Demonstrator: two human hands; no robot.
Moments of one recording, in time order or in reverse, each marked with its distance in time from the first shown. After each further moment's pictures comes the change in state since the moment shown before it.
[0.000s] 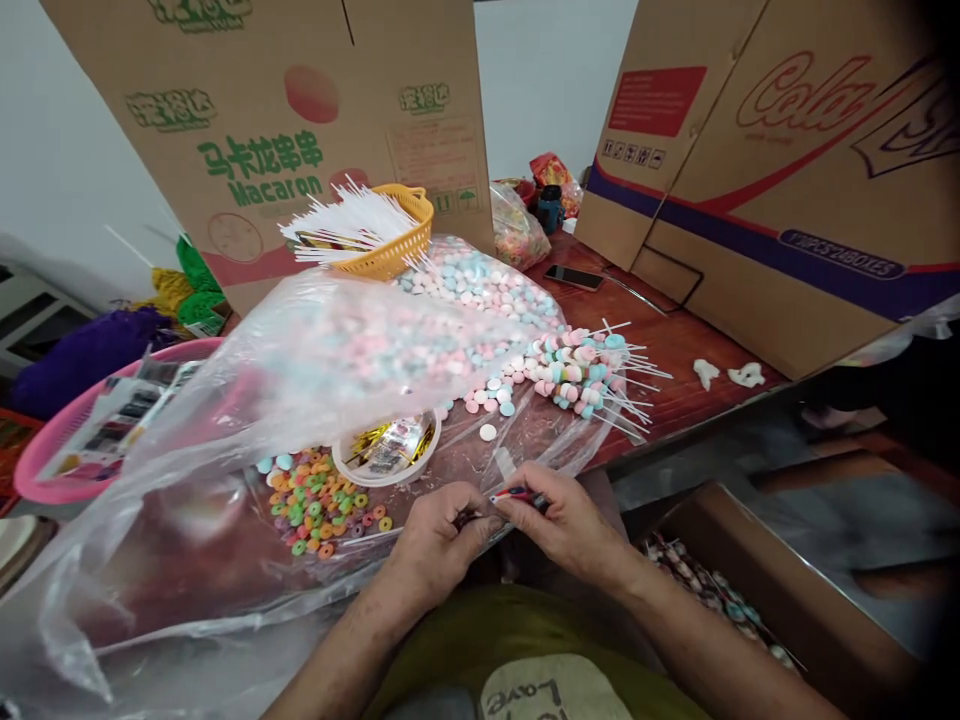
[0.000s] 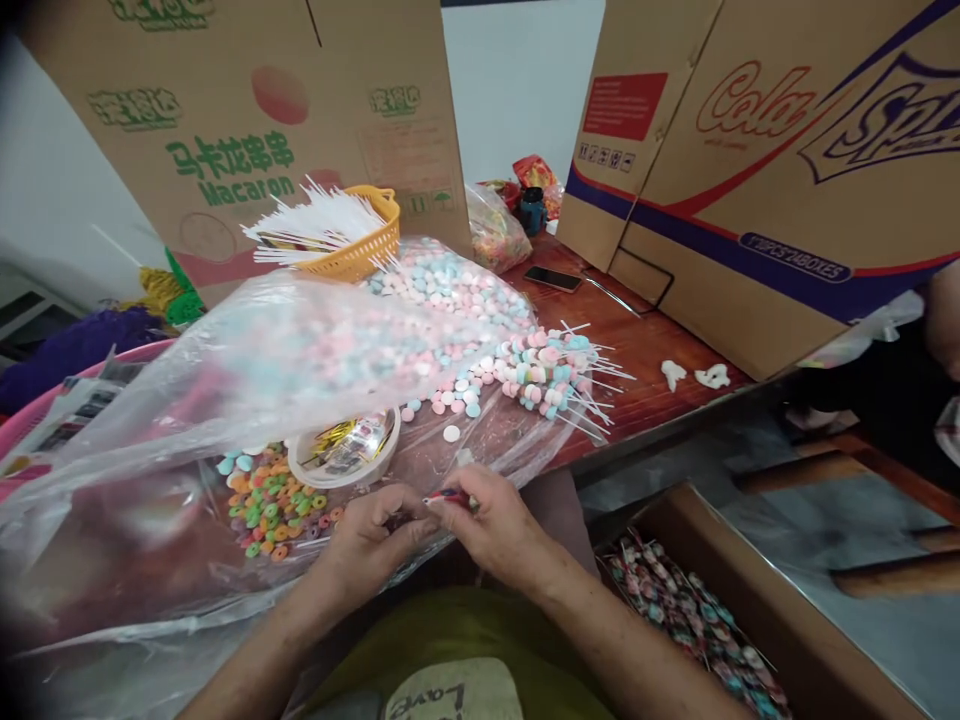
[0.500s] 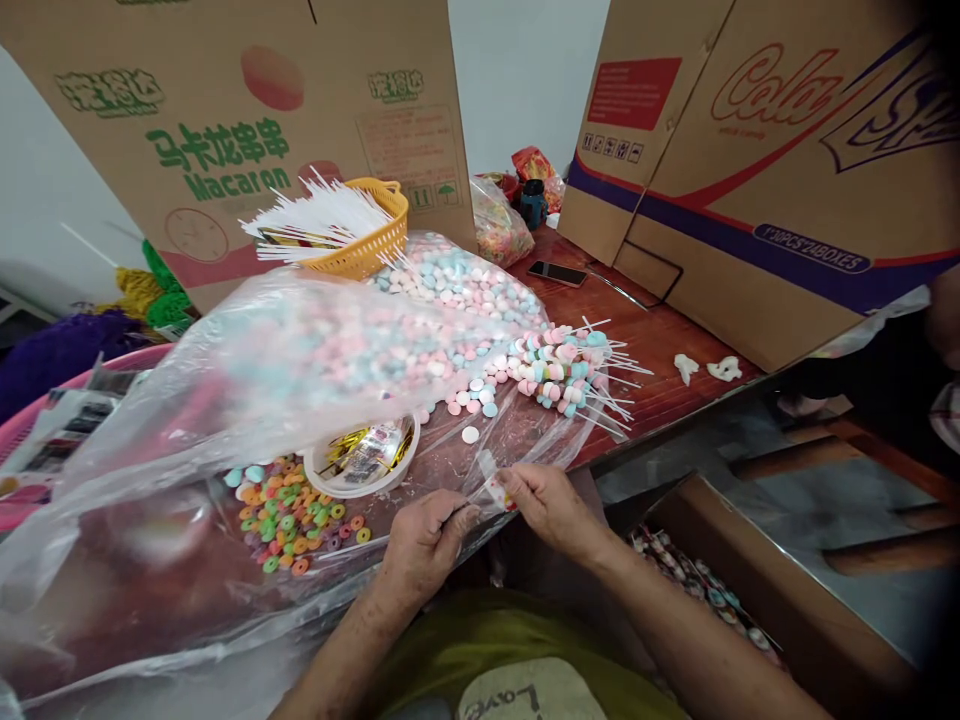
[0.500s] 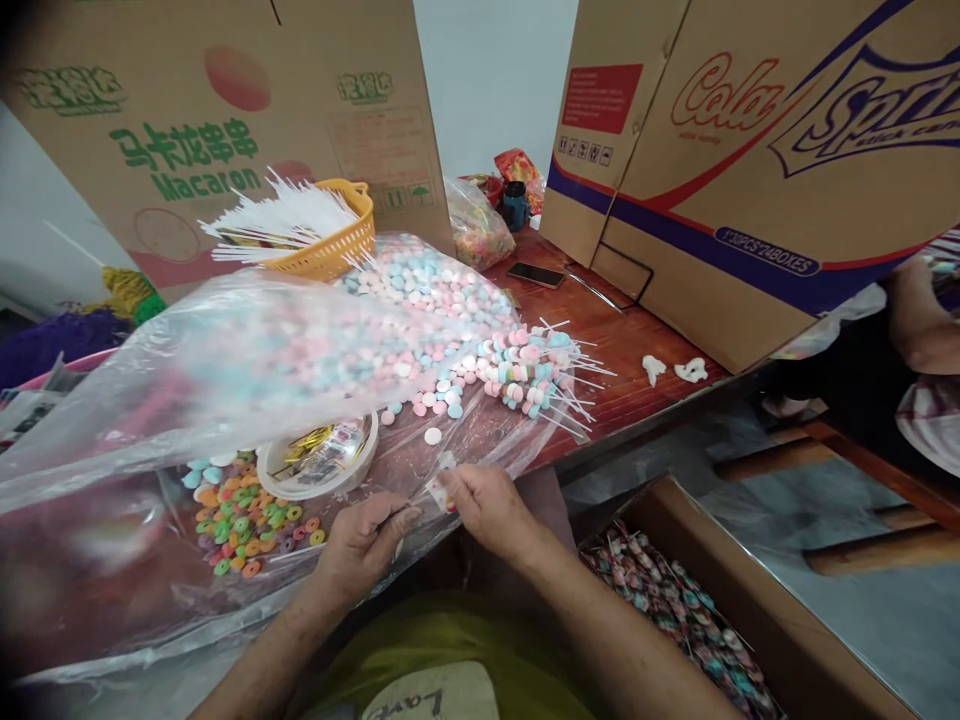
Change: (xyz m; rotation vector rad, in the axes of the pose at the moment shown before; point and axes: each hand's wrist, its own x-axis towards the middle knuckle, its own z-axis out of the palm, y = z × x) left_hand 0.006 -0.027 0.021 0.166 0.157 0.181; right_hand 0.011 0.048 -0.012 -0.679 0.031 0.034
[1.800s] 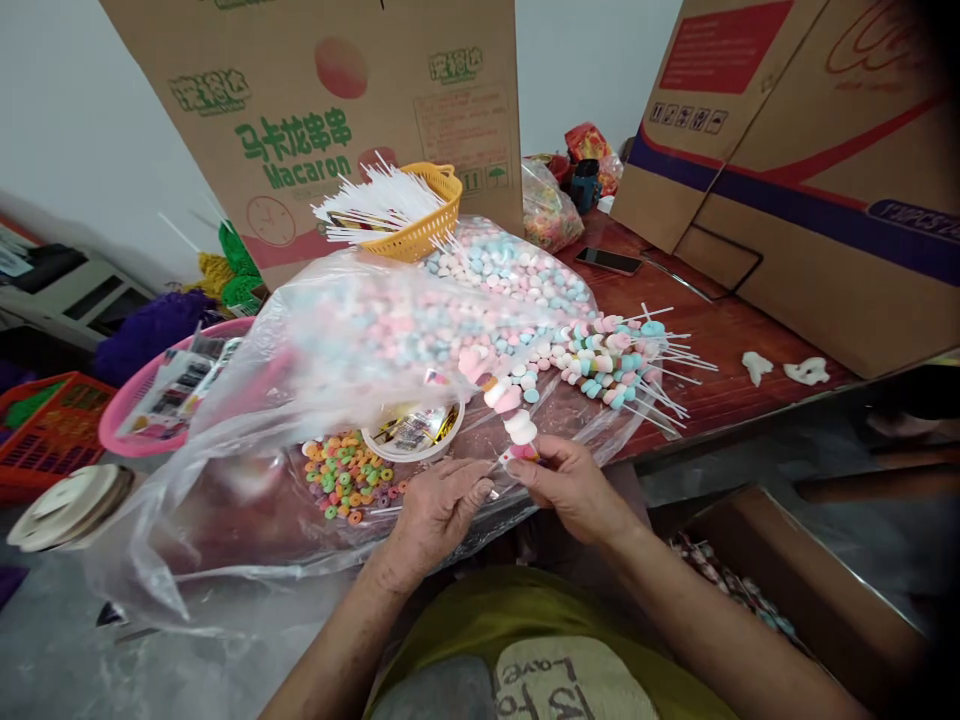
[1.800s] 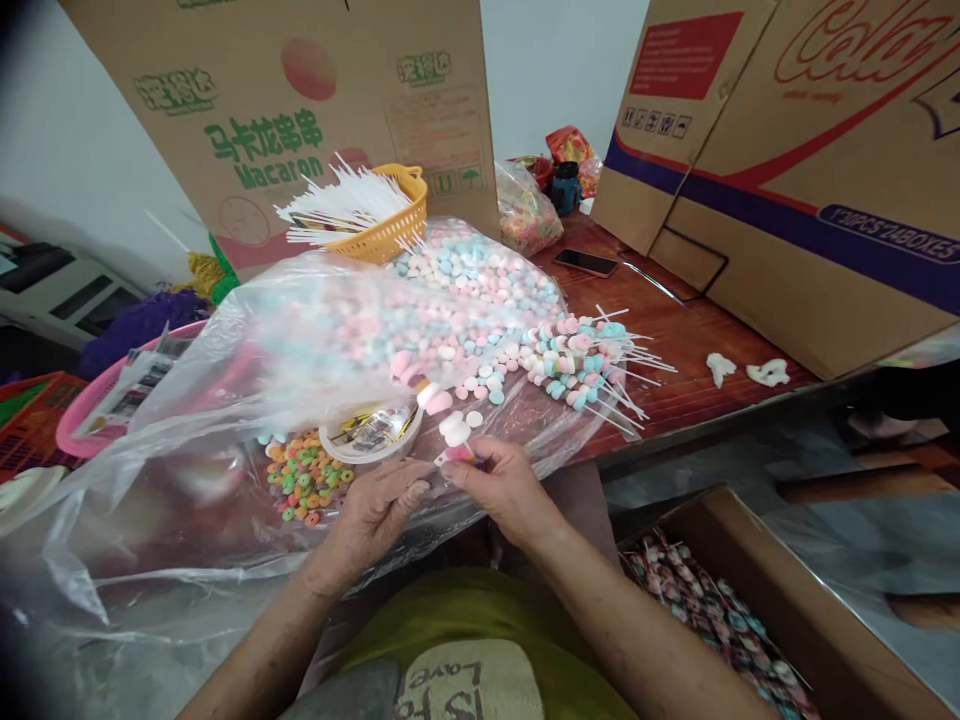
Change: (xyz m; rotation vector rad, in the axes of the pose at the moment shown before) left_hand -0.010 -0.002 -0.035 0.084 0.054 0.107; right_hand 0.008 -0.056 -0.004 1.381 -0.095 0.313
